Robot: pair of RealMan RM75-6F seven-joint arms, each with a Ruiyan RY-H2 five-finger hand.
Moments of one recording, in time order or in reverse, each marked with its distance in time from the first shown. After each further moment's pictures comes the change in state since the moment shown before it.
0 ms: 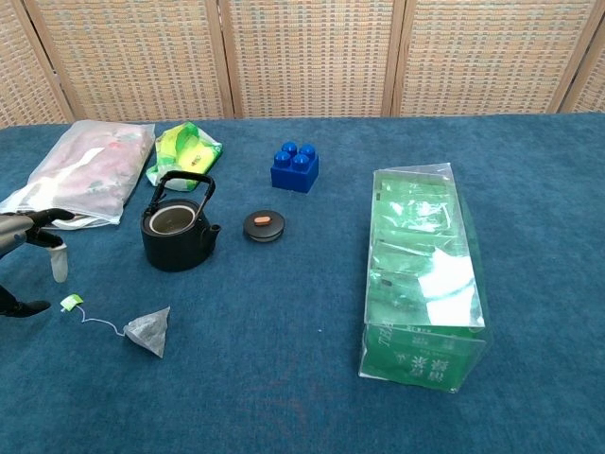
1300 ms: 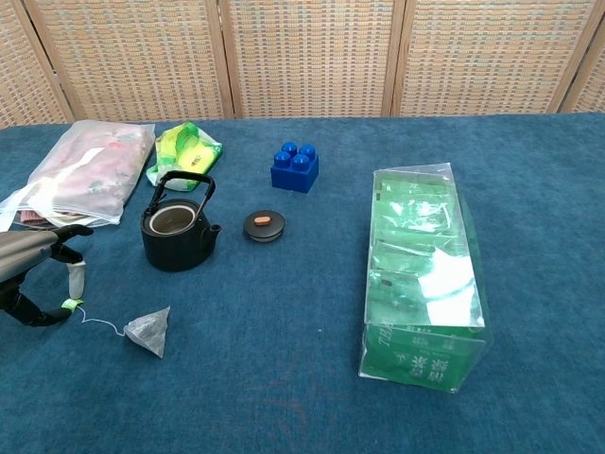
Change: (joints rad) left arm -0.026 -0.061 -0.006 0.044 -0.050 -0.043 0.033; right arm -0.016 -0.003 0.001 0.013 0.012 0.002 0.016
